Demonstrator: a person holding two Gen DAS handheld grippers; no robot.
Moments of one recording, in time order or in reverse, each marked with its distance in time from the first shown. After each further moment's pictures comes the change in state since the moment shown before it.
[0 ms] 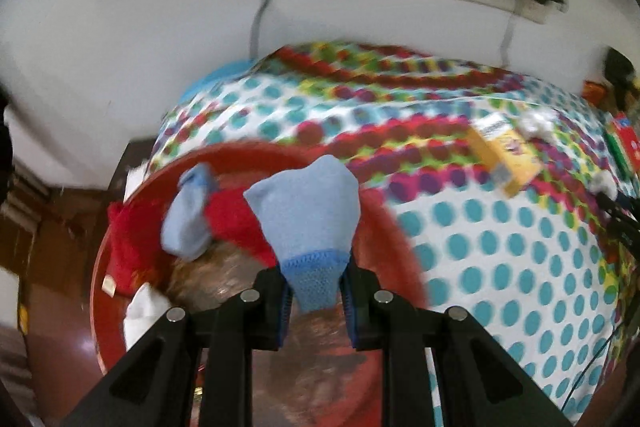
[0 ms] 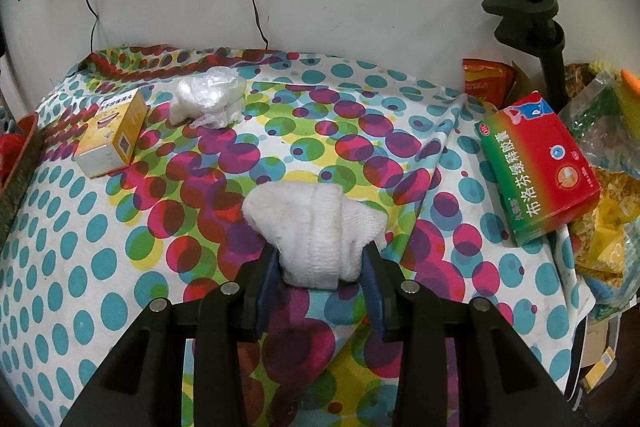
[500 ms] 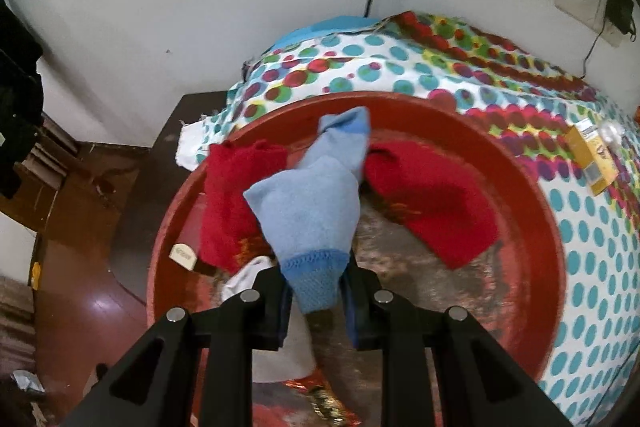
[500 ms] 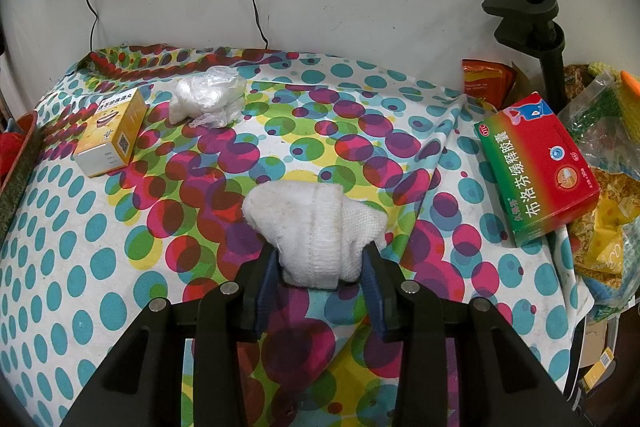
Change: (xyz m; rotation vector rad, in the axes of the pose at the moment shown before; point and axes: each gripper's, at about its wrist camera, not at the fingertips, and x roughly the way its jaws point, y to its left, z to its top) left arm 0.022 0.102 -0.024 -0.102 0.066 0.109; right arm -0.001 0.001 0.001 0.000 0.001 0.000
